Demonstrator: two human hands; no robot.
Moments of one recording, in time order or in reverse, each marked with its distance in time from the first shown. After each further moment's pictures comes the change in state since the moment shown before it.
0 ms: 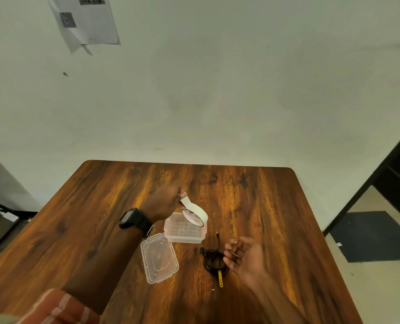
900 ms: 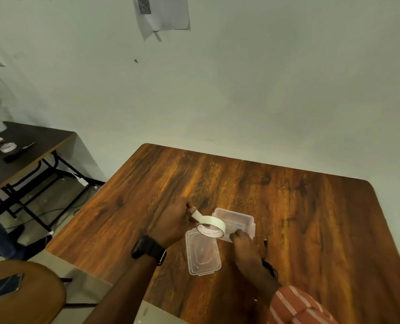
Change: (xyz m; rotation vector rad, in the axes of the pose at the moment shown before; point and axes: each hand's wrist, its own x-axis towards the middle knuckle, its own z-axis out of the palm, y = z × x) left_hand -0.084 -0.067 -0.008 -0.229 0.141 -0.367; right_hand 0.099 0.075 0.090 -1.692 -0.169 -0.860
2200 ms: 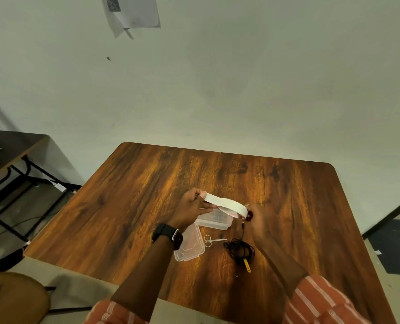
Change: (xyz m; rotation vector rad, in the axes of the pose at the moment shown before) left_hand 0.009 0.049 0.072 -0.737 -0.114 -0.084; right_hand -0.055 -0.002 -0.129 0.993 0.248 0.129
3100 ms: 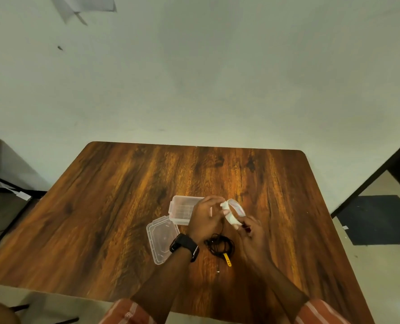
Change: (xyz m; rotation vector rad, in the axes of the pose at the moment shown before) left_hand 0.031 -0.058 0.094 0.373 -0.044 0.352; right_hand -0.011 0.105 -0.049 -0.311 0.168 -0.112
